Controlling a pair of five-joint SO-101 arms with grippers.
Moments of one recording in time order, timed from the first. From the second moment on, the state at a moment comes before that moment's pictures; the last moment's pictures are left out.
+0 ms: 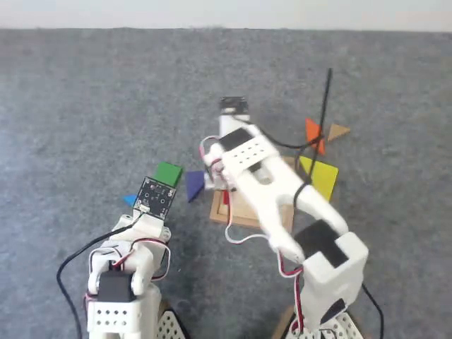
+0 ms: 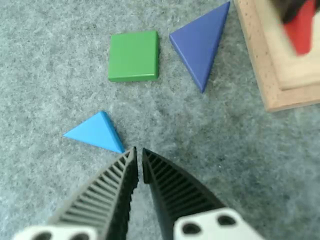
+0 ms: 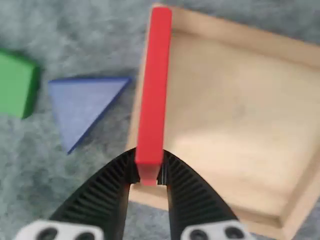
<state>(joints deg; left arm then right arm) -5.3 -103.1 96.7 72.6 -13.2 -37.8 15.6 6.0 68.7 -30.1</state>
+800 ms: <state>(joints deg) -5.3 -103.1 96.7 72.6 -13.2 -38.5 15.6 6.0 70.9 -31.0</state>
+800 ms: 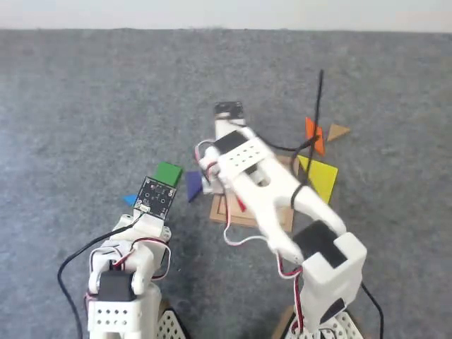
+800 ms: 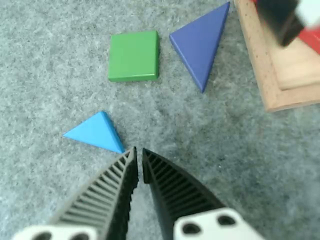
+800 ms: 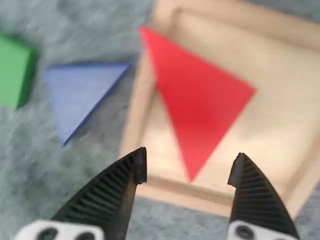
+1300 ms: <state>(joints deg) -5.3 -103.1 96.7 72.6 -13.2 -30.3 15.6 5.9 68.7 -10.7</state>
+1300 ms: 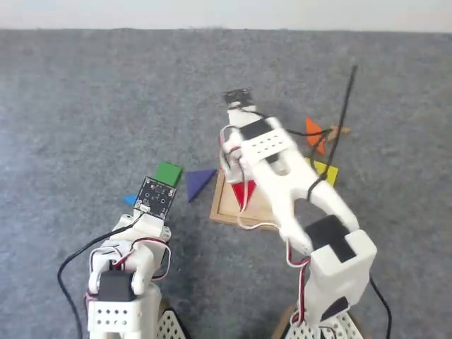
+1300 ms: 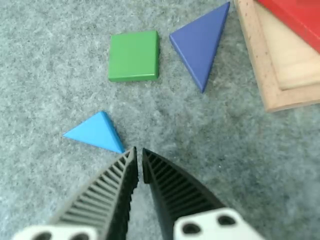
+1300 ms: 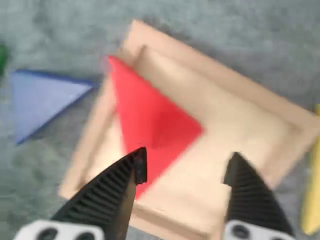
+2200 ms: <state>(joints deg) -5.3 -103.1 96.7 72.6 -13.2 -25.6 -10.5 43.8 44.0 1.5</state>
